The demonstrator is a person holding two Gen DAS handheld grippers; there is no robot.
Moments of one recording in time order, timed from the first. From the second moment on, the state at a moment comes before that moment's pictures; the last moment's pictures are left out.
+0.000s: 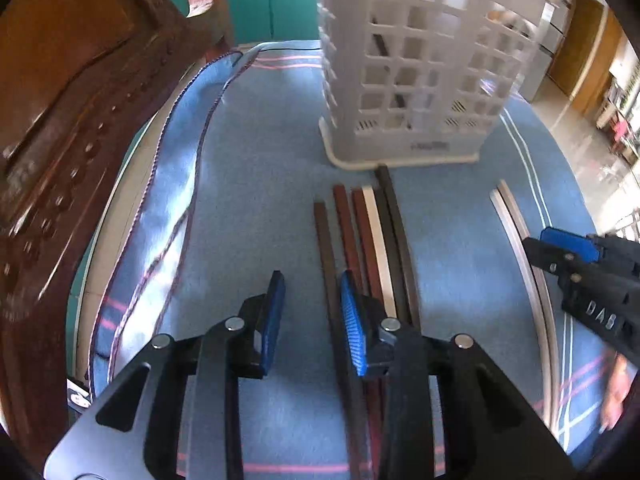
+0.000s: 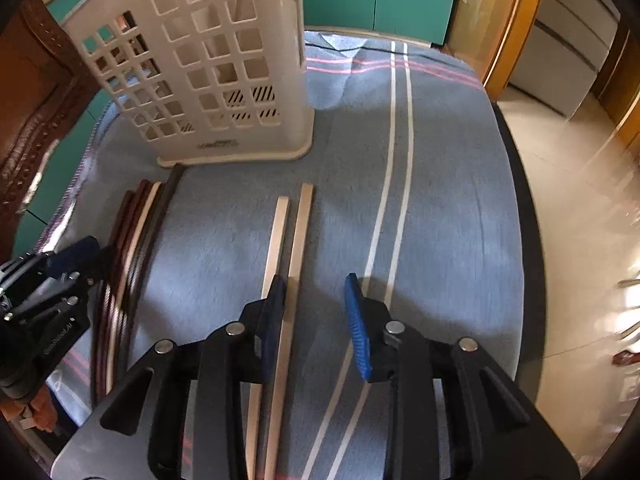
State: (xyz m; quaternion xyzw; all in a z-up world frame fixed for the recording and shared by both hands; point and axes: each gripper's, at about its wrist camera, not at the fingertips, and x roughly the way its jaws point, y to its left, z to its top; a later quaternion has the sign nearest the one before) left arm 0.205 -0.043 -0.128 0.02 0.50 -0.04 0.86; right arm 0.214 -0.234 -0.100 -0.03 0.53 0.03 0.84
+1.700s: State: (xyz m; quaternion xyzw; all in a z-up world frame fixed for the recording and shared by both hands) left arm 0.180 -0.011 0.109 -0.21 0.07 0.01 0.97; right arm 0.198 -0.265 0.180 0.11 0.15 0.09 0.98
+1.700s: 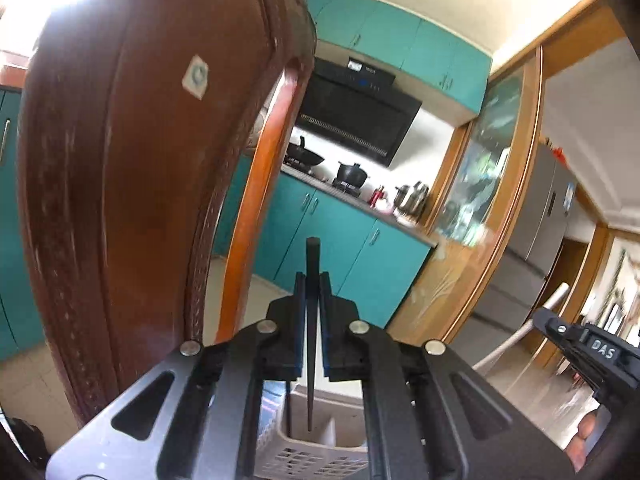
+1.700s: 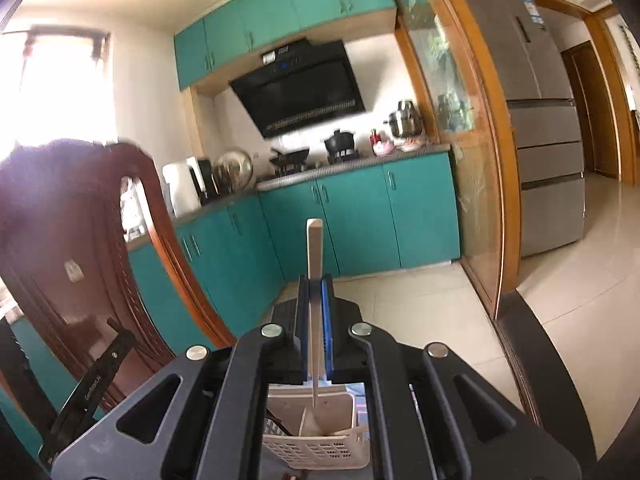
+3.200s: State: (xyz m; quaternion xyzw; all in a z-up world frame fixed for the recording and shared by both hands) left arm 0.139 -0.044 -0.122 -0.09 0.47 -0.09 0.88; right arm 0.132 -0.272 -0.063 0.06 0.47 0.04 0.88
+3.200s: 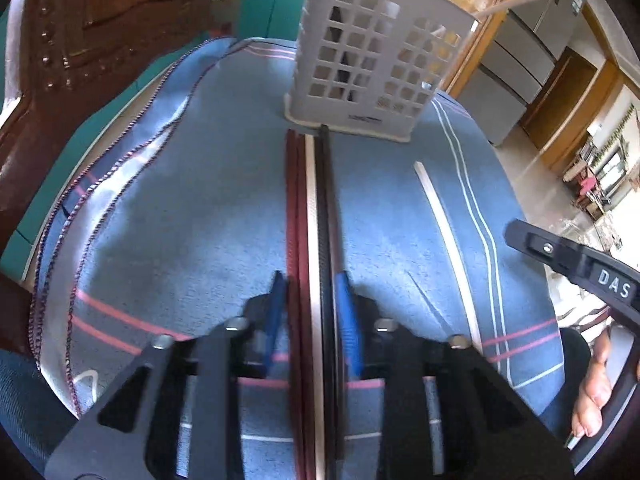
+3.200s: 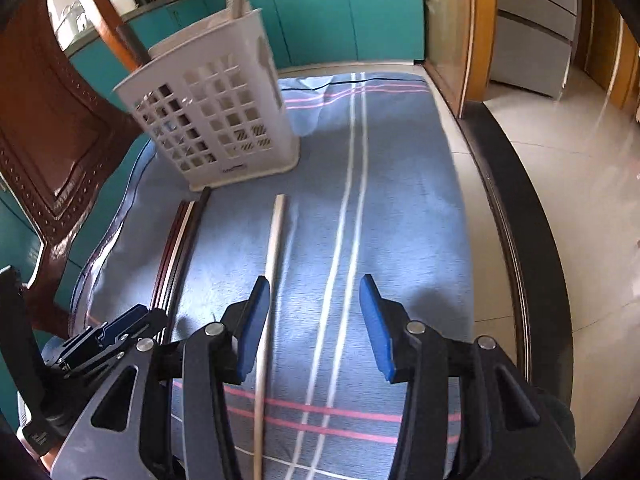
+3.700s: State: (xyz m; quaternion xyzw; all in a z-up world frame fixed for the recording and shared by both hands) left arm 0.123 -0.021 -0.123 -0.08 0.47 -0.05 0.88; right arm 0.142 -0.273 -0.076 0.08 0.49 0.03 0.87
